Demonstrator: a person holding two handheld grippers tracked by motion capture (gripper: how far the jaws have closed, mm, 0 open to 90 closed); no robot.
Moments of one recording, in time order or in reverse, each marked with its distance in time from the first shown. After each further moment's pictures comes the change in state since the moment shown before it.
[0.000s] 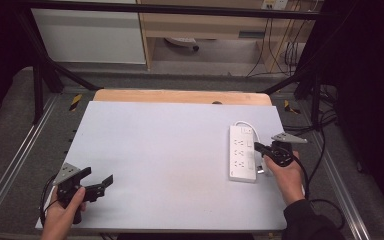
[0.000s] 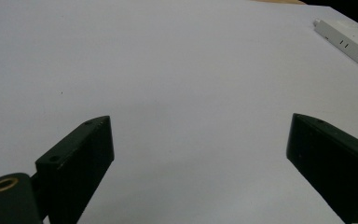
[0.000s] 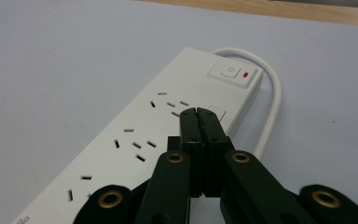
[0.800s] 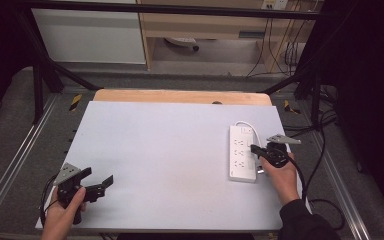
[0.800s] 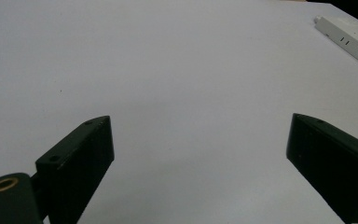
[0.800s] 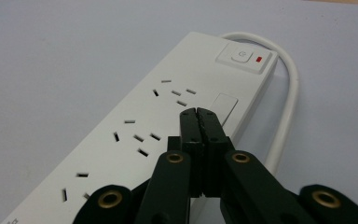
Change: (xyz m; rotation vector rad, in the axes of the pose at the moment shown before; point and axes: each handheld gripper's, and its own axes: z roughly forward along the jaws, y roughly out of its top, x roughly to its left) left arm 0.000 -0.001 0.000 0.008 -0.001 0.003; right arm 0.003 -0.008 0.014 0.027 0.005 0.011
